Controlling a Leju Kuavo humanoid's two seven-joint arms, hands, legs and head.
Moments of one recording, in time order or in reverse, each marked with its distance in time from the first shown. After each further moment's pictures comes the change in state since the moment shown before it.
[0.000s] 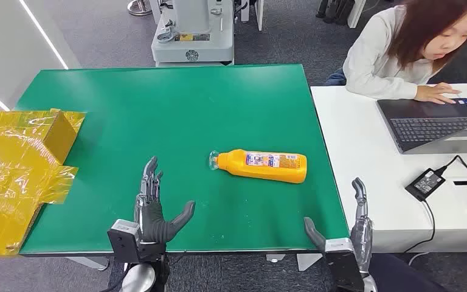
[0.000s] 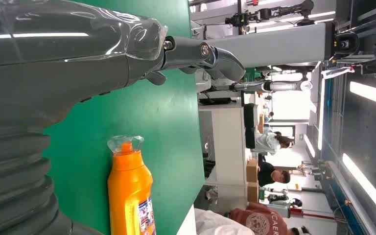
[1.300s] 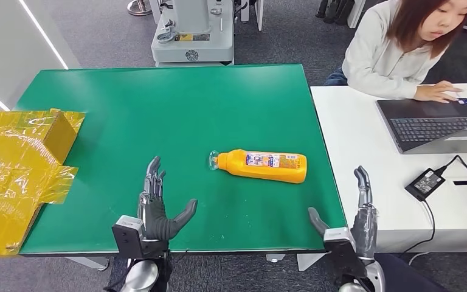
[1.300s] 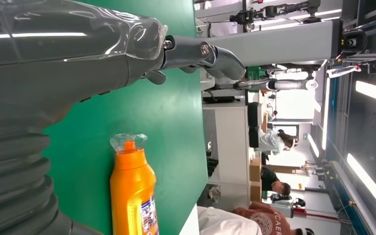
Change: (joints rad) left arm -0.038 -0.010 -0.003 0.063 0.022 0.001 -0.020; right arm -0.083 -0.033 -0.044 0.046 0.090 0.038 -0.001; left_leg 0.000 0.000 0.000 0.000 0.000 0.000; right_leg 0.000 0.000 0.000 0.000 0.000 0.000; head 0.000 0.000
